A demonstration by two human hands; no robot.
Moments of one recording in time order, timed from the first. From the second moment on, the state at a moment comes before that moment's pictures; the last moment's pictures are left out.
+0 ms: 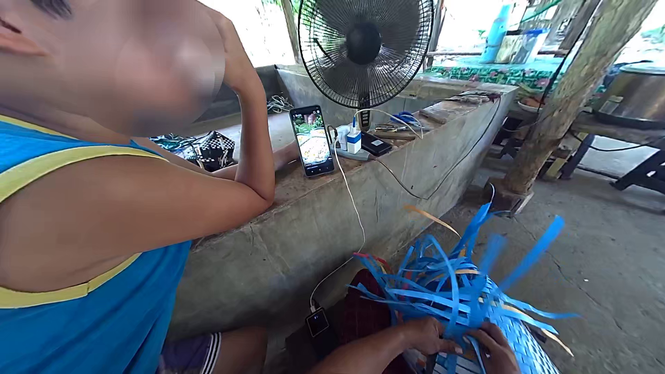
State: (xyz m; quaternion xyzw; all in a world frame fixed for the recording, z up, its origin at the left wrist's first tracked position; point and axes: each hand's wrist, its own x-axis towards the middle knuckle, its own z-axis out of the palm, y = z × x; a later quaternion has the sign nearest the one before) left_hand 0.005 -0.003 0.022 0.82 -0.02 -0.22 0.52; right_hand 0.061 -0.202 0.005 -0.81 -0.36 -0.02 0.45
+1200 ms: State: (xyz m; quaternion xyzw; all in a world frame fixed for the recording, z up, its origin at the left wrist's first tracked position) left_hand -0.021 -0.021 -0.011 0.94 -0.08 0.17 0.29; right_hand 0.051 -0.207 -0.011 -0.77 -0.40 0.00 0.50
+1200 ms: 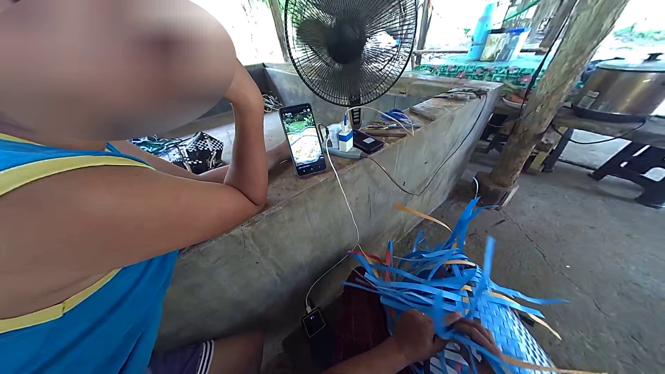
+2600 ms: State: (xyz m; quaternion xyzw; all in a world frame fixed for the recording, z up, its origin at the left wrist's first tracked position) left_hand -0.021 -0.009 0.030 0.90 -0.06 0.17 0.40; right_hand 0.054 -0.156 0.050 -0.87 -0.39 0.14 0.27
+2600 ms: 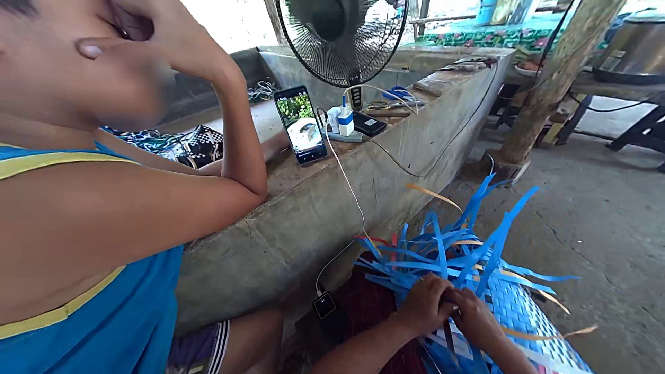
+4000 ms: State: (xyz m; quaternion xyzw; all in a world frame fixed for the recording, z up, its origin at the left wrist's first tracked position) left_hand -0.025 0.005 0.022 0.91 -0.07 -0.04 0.40; right_hand 0.052 -0.171 0.047 -0.90 -0.34 0.13 0.26
